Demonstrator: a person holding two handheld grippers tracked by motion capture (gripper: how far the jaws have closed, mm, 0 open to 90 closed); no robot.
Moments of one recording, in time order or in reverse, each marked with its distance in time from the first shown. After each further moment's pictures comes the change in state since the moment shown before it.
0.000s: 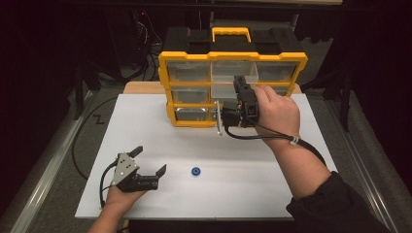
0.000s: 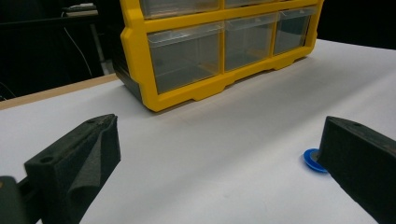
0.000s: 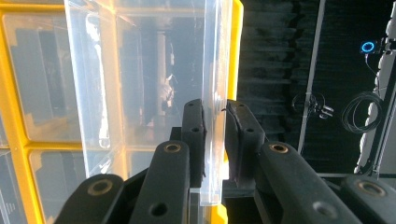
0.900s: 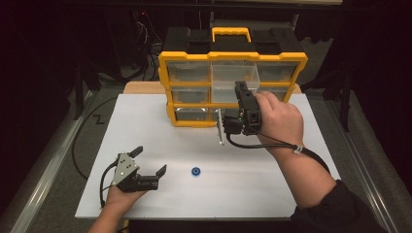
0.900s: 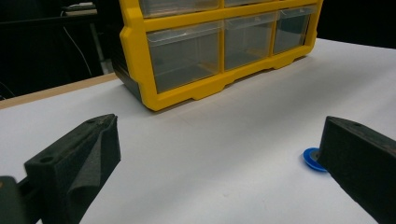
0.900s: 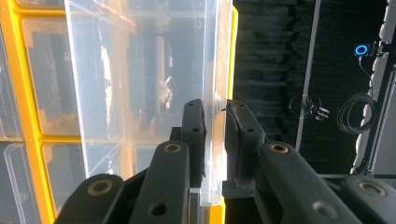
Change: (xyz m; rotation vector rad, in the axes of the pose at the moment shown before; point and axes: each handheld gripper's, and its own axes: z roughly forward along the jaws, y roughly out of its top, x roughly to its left) left arm 0.000 0.000 0.000 0.004 -0.001 0.002; right arm 0.003 -0.002 -0.018 -0.016 -0.012 0.002
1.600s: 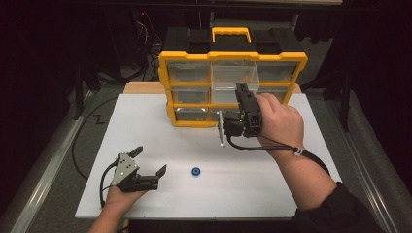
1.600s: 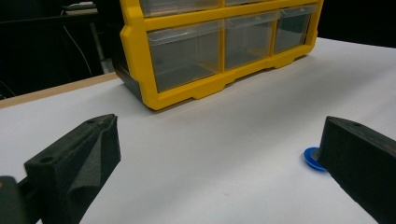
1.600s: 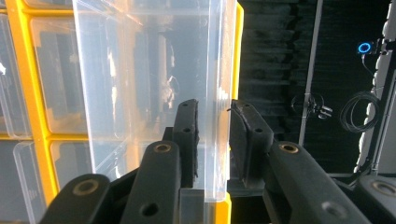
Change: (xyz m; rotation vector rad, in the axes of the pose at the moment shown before) left arm 0.000 0.000 0.000 0.003 0.001 0.000; right arm 0.003 -0.002 -0.003 0.003 0.008 0.006
